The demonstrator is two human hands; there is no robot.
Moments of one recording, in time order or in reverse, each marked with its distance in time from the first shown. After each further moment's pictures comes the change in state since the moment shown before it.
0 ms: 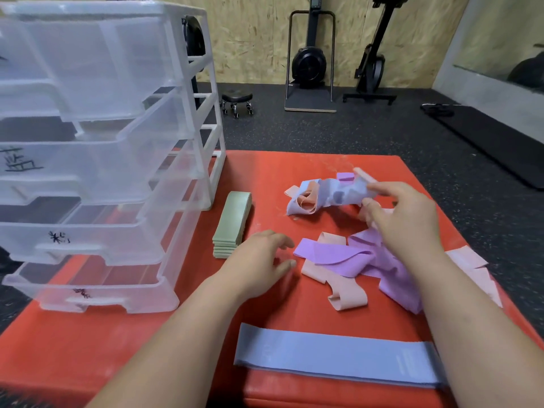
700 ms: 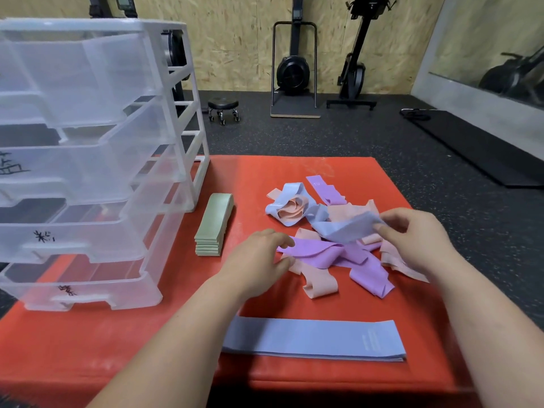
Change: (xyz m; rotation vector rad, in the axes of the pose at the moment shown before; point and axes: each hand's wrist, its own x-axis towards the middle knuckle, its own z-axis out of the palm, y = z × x) left_hand -0.004 0.047 0.010 -0.008 0.006 0.030; right_hand -0.031 0.058 -0.065 0.079 -0.251 0.228
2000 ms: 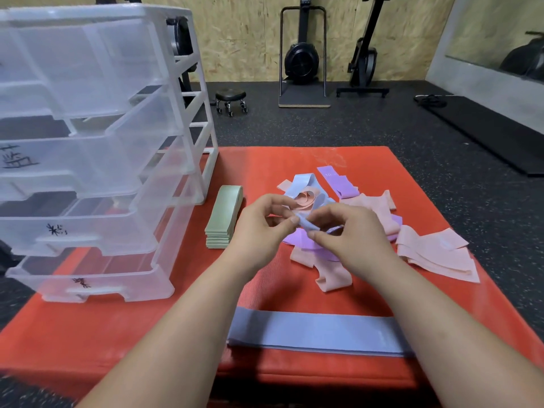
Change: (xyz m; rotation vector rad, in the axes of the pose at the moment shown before) left_hand 0.009 0.010 -0.021 -0.852 0.255 -0.222; right_hand -0.027 -0.076 0.087 0.222 -0.161 -0.248
